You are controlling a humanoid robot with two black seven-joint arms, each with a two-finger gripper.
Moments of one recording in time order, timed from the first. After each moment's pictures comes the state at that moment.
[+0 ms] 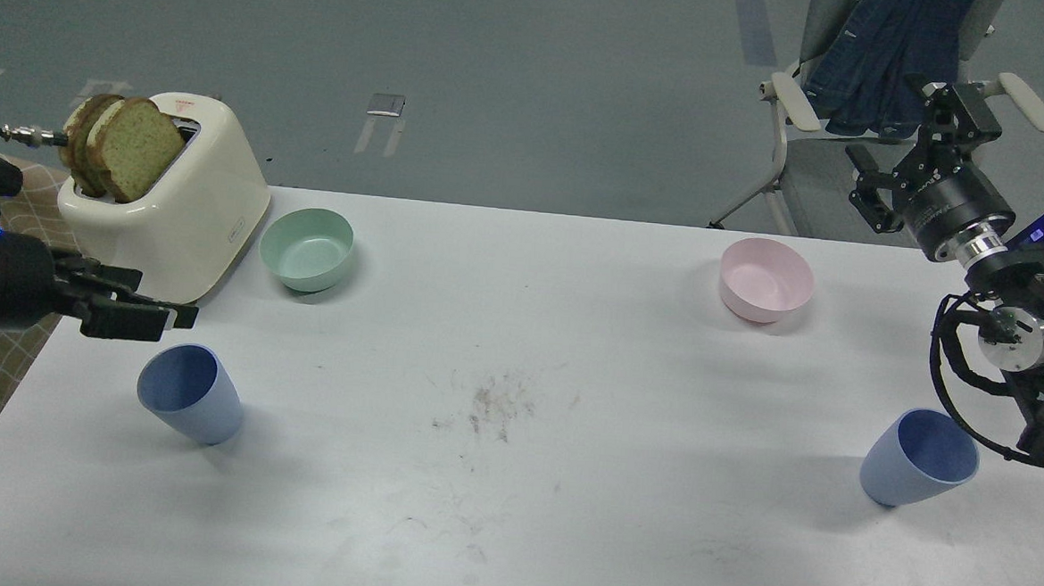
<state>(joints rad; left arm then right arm) -0.77 1.32 -0.34 -1.47 1.67 -0.49 -0.49 0.90 -0.34 0.53 0.39 -0.25 0.49 0.49</state>
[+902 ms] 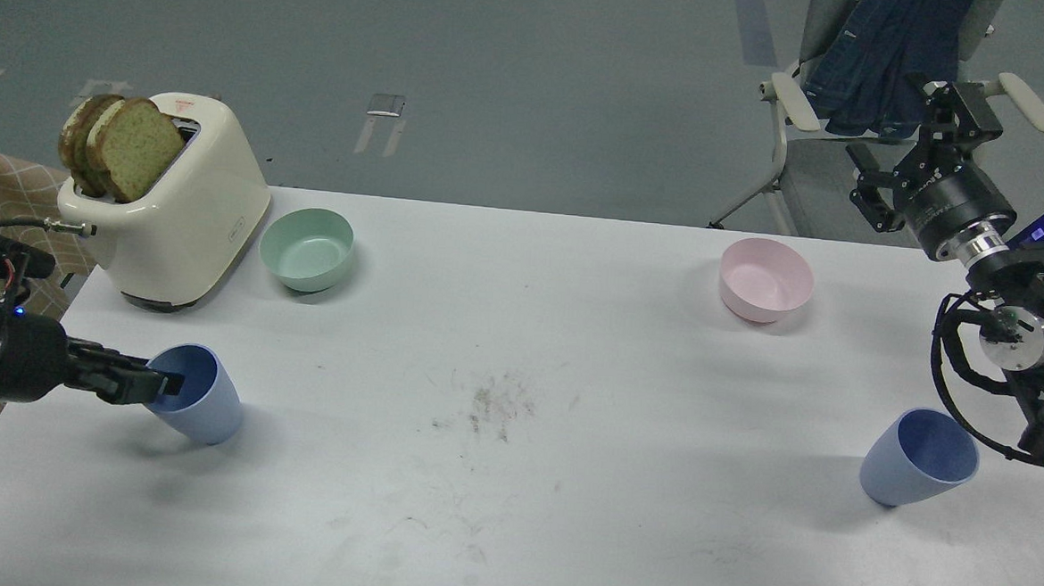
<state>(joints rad) -0.70 1.20 -0.24 -1.30 1.67 -0.46 -0.49 0.90 -0.34 0.53 0.39 -0.25 0.49 0.49</state>
